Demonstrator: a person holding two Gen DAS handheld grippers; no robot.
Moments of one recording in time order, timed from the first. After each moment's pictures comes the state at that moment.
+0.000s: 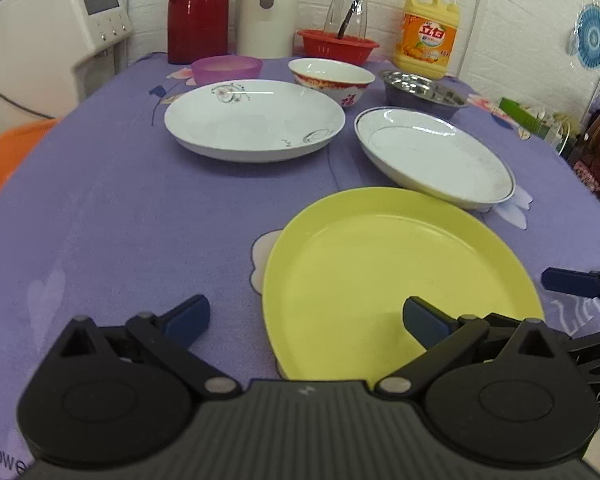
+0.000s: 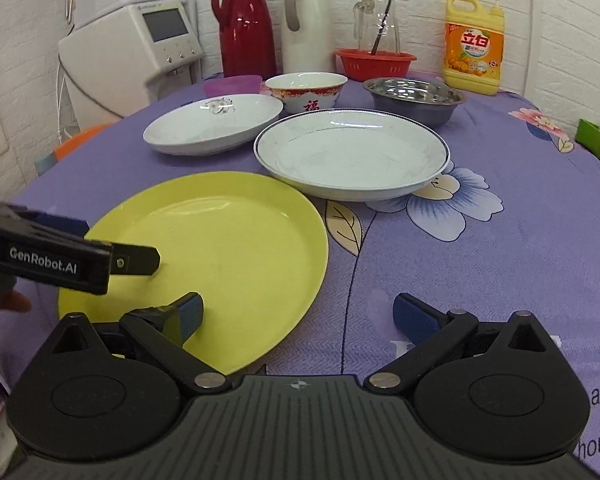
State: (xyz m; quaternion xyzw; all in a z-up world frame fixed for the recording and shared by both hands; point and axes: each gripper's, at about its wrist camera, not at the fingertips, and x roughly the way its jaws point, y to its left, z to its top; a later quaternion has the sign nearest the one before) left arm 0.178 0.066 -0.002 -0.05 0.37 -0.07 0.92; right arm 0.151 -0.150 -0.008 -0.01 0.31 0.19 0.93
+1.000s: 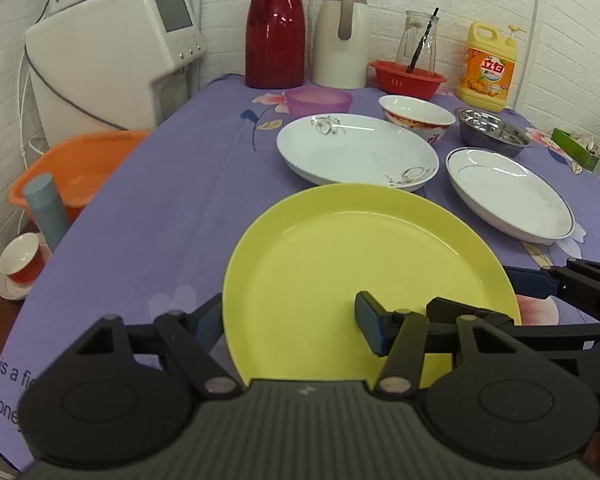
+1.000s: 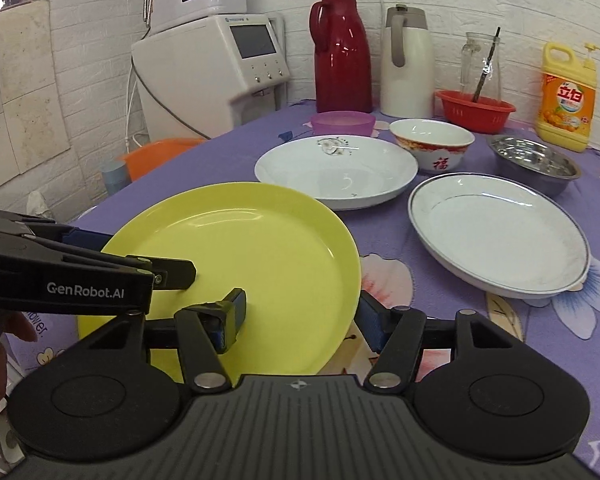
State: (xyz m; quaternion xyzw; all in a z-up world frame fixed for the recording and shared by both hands) left arm 0.160 0.123 0.014 -0.04 0.35 0.03 0.94; right arm 0.172 -0.049 -0.001 -0.05 0.29 0.27 0.92
